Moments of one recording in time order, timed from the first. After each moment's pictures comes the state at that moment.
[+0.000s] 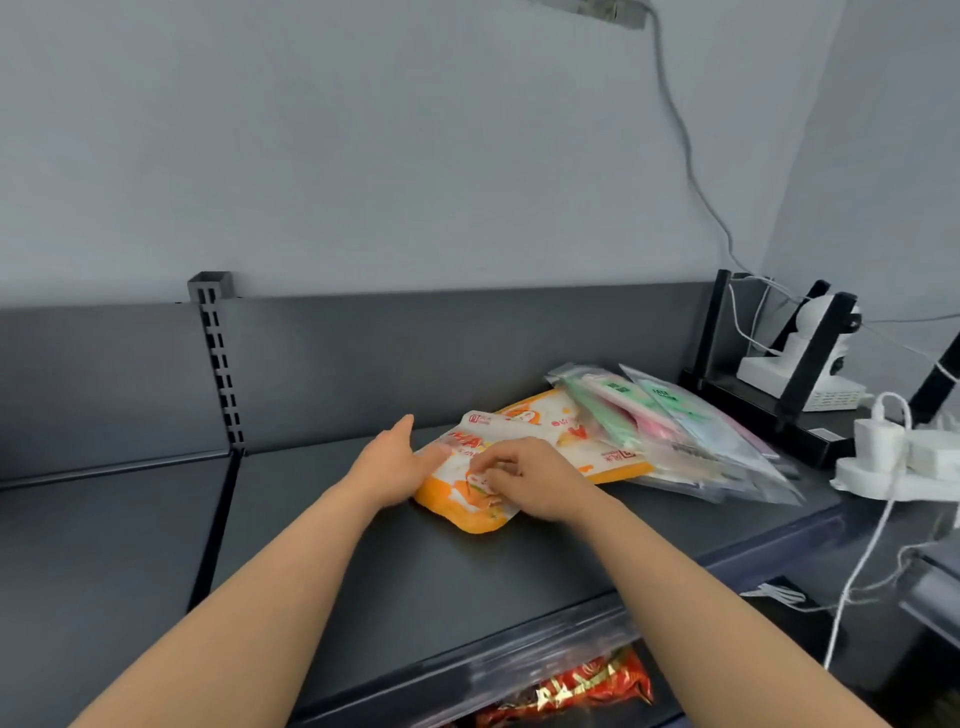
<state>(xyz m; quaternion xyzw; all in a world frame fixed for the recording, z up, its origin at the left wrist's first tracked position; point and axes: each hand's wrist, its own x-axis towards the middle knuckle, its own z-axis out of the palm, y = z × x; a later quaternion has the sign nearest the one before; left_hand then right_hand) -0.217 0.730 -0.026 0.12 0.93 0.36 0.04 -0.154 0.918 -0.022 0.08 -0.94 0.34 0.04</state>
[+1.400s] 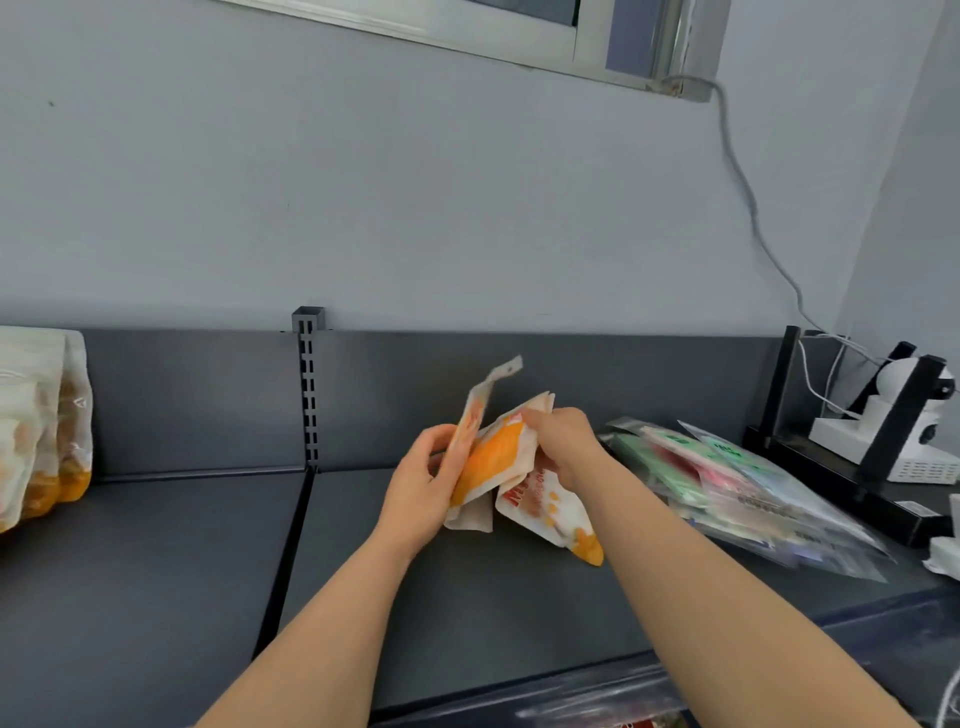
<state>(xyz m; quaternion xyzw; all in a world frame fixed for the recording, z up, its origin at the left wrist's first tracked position) -0.182 0.705 -0.025 0.18 0.75 0.62 -0.14 -0.212 0.876 0.032 -0.16 -0.75 0.64 0.09</state>
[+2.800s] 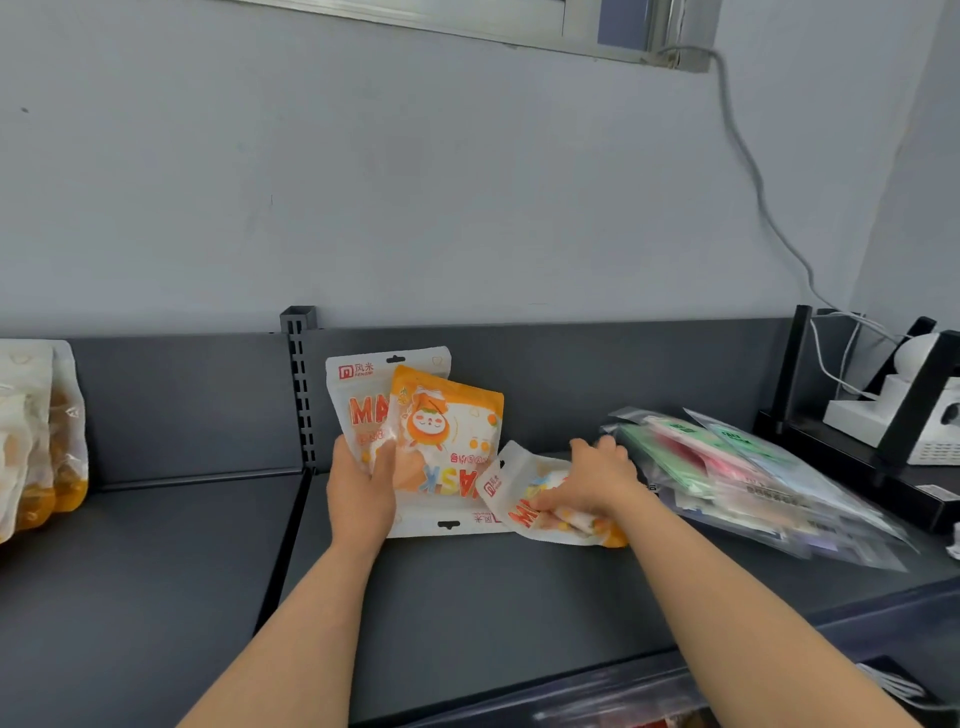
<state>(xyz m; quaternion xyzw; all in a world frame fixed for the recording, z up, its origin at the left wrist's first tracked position) -0.203 0.678 -0.041 0.00 0.71 0.65 -0.27 -0.202 0.925 -0.009 -0.11 -0.99 0.11 0.03</state>
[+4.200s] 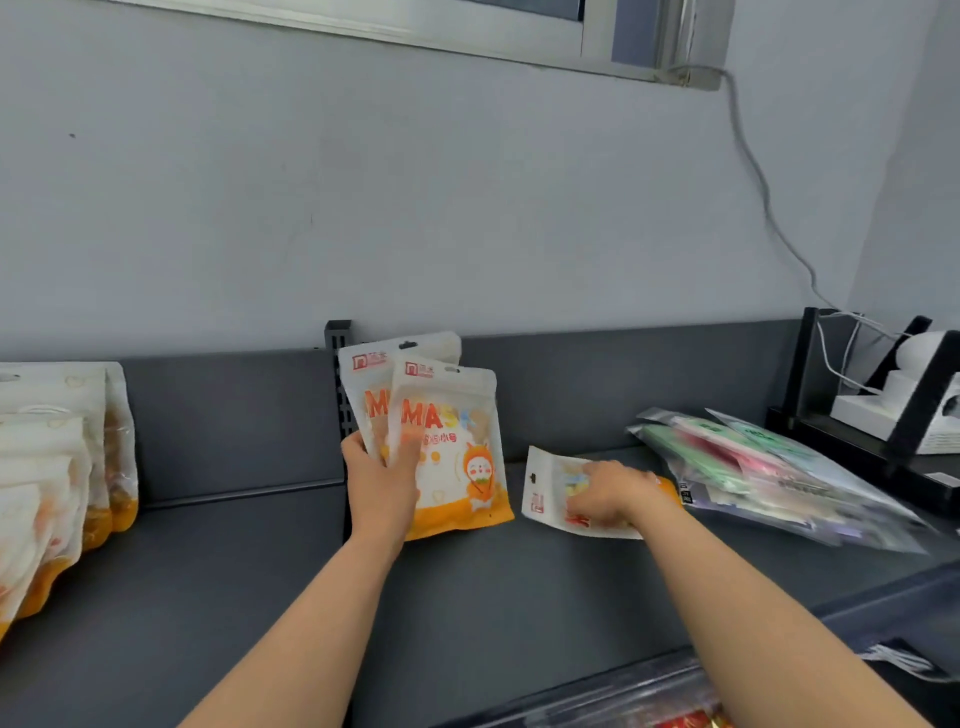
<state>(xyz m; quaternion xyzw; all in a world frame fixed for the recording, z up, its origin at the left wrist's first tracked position) -0.193 0.641 -0.009 -0.01 0.64 0.74 -0.19 -0.185 0.880 0.003 -0.17 -0.98 0.08 -0.06</state>
